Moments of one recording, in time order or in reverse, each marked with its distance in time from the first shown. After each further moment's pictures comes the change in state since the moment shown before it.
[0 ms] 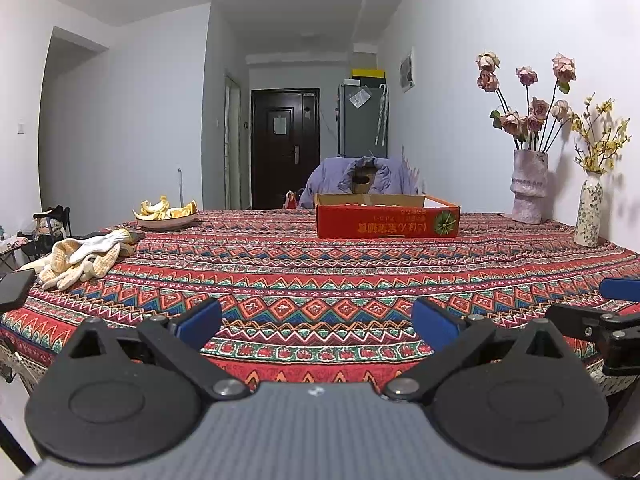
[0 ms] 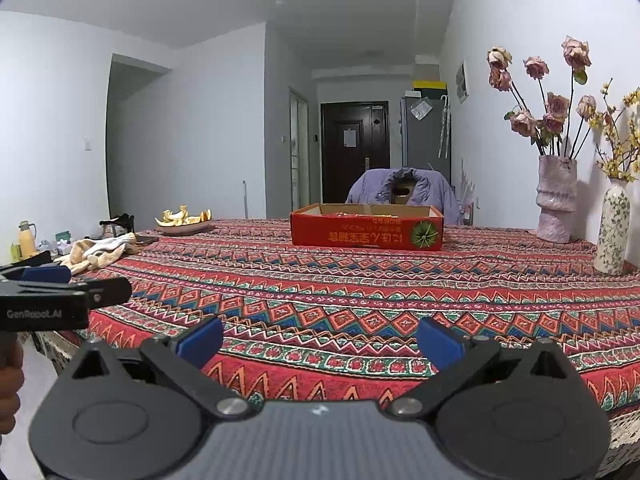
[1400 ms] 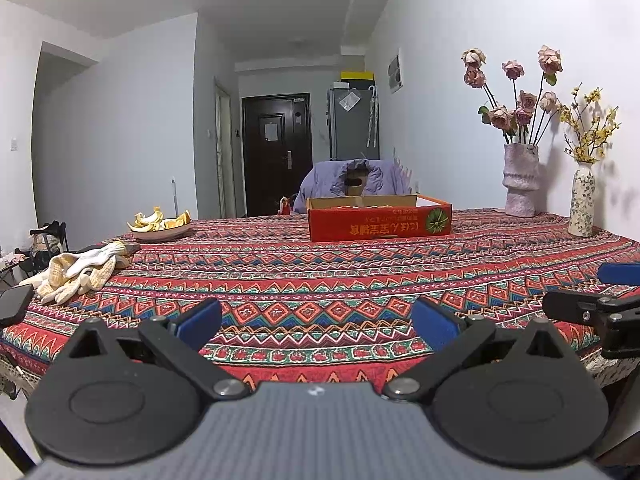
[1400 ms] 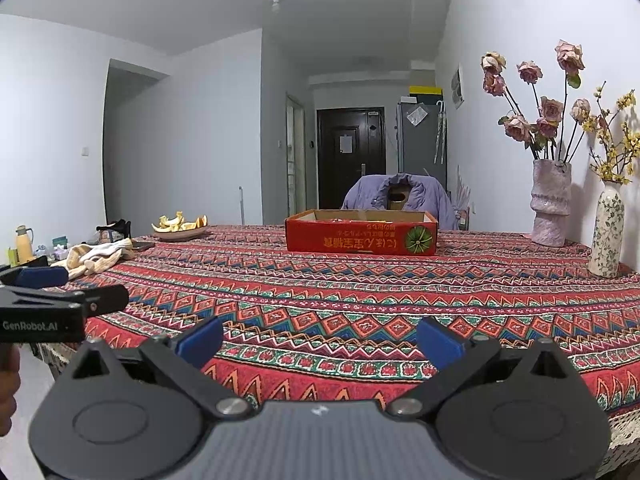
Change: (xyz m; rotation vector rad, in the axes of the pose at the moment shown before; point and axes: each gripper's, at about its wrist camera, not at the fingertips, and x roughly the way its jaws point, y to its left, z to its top) left arm -0.002 -0.006 -0.002 0.048 -0.014 -0.016; right arm -0.005 -0.005 -0.004 0.003 -0.022 -0.015
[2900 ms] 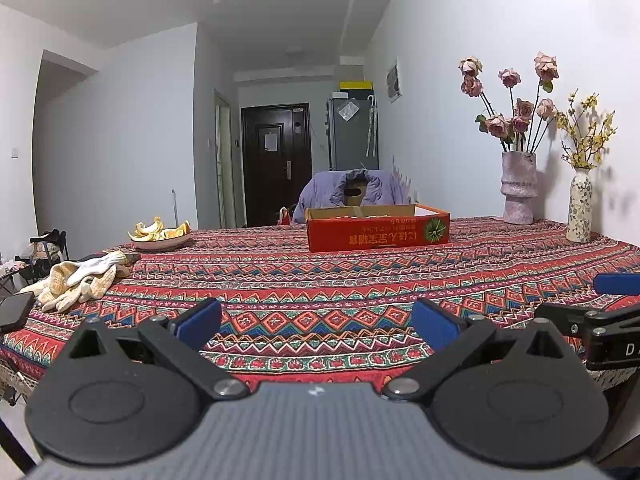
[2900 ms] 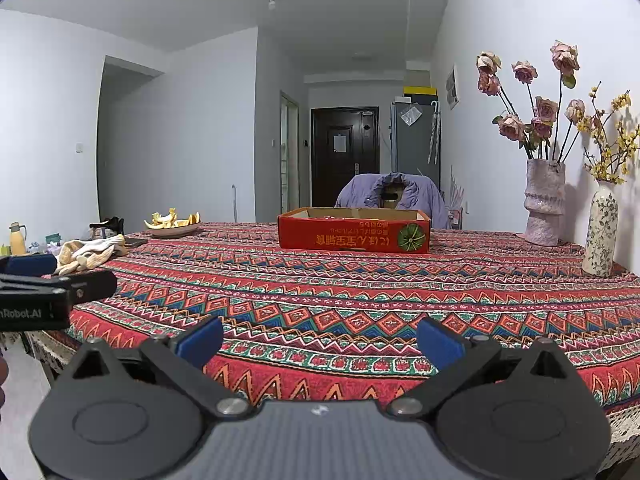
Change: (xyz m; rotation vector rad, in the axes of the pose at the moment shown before) left arm -0.006 -0.002 -0.001 0.004 -0.033 -0.001; right arm 0.002 -0.002 -0.004 -0.001 0.009 -0.017
